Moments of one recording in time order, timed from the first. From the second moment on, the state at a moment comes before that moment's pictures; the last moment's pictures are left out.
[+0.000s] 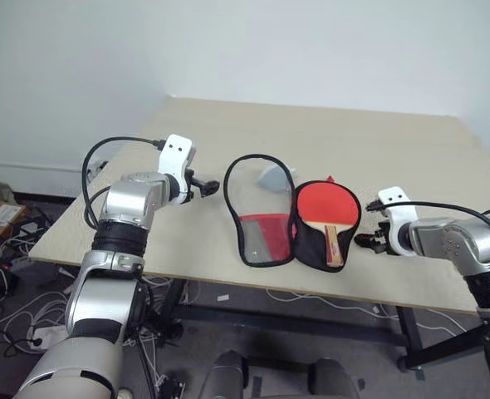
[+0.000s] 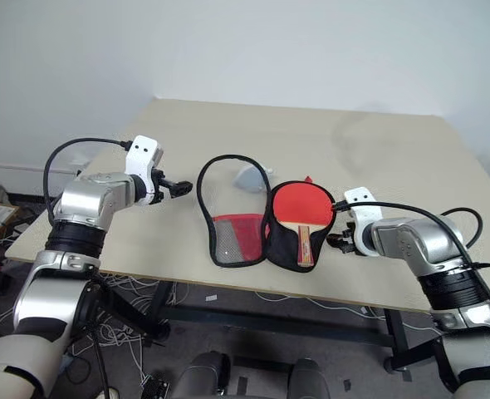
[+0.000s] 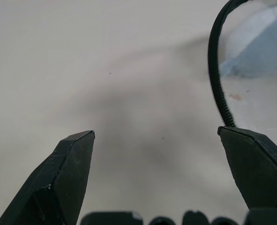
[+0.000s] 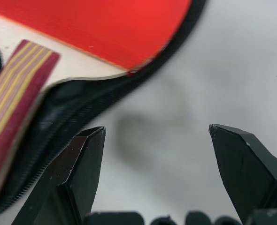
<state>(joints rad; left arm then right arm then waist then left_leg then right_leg) -0.90 0.49 -0.05 0.58 -0.15 0.76 -0.52 -0.58 -0.74 0.19 0.03 0.66 1.22 0.20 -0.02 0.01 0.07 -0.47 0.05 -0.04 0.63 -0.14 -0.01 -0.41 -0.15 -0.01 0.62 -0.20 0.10</state>
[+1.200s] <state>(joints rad) -0.92 0.20 -0.01 0.72 -0.24 0.74 -0.73 -0.66 -0.51 -0.24 -0.07 0.55 0.96 0.26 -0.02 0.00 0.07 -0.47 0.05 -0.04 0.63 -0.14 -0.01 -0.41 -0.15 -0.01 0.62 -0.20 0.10</state>
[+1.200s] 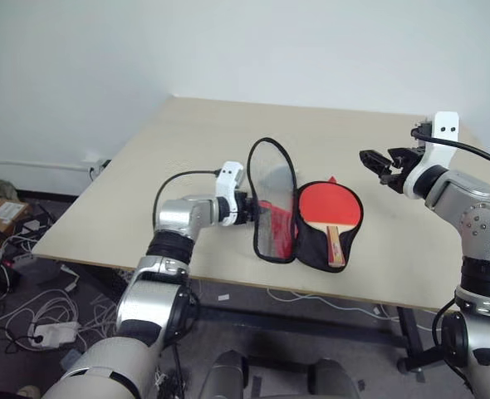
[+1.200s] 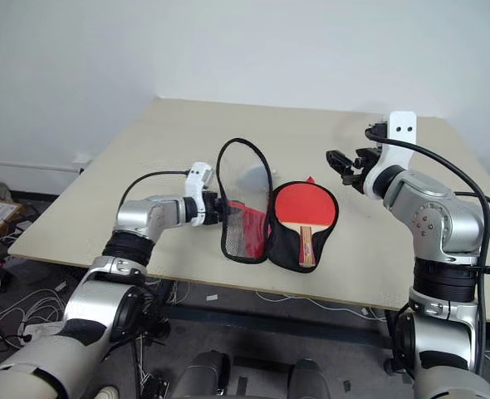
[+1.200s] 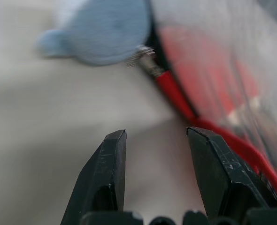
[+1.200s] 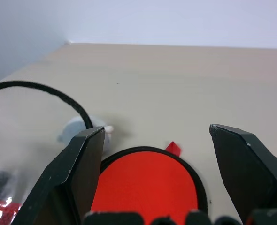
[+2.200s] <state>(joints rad) -1.01 0.13 0.15 0.64 -0.38 1.12 -0.63 -0.62 -0.45 -0.22 -0.04 0.48 0.94 0.19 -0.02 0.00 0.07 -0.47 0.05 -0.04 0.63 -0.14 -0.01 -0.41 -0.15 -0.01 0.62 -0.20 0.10</state>
